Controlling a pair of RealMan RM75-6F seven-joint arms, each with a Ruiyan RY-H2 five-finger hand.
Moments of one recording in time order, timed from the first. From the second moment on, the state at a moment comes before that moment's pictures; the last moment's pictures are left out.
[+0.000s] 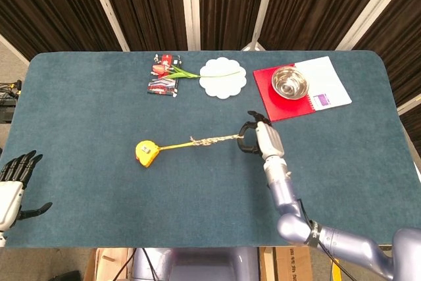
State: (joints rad) left arm -0.07 -1.08 0.00 -1.68 1.51 1.46 -0.02; right arm 0.72 -1.66 0.50 -1.59 -0.60 1.05 -0.28
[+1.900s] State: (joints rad) left arm -0.06 -1.10 0.00 -1.68 1.55 1.51 0.03; right arm 0.48 -1.15 0.57 -1.45 -0.43 1.04 -0.05
